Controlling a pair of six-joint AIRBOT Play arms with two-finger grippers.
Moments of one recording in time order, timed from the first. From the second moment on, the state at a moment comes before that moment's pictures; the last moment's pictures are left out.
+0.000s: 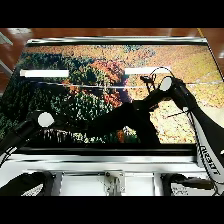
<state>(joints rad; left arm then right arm) -0.44 -1.07 0.76 1.12 -0.90 -1.75 0.20 -1.49 1.26 -1.18 1.24 1.41</state>
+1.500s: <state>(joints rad) -0.31 -0.99 1.01 1.13 -0.87 -1.71 -0.19 -1.07 0.96 -1.06 1.21 1.21</state>
